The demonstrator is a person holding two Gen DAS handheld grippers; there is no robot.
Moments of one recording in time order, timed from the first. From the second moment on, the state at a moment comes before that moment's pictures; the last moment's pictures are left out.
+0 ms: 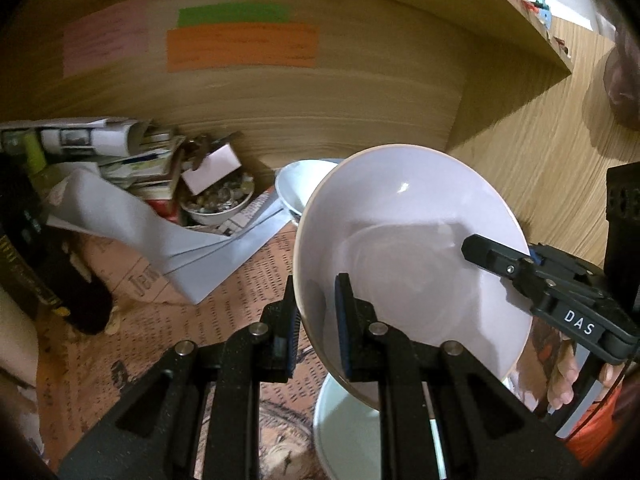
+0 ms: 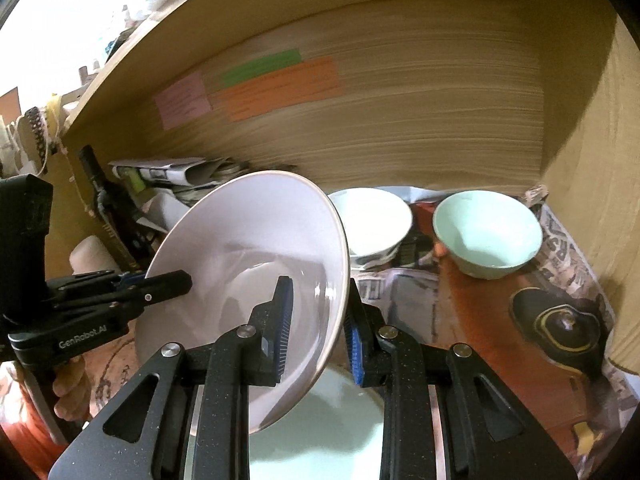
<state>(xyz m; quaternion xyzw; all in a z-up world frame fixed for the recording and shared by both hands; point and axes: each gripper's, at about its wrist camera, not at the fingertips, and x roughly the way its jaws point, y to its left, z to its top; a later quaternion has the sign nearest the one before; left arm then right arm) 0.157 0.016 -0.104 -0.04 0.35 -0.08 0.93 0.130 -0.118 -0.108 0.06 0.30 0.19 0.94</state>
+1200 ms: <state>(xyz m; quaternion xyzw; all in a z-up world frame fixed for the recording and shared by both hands) 0.038 0.132 -0.123 -0.10 0.33 0.01 0.94 0.097 0.002 -0.135 0.01 0.34 0.28 0.90</state>
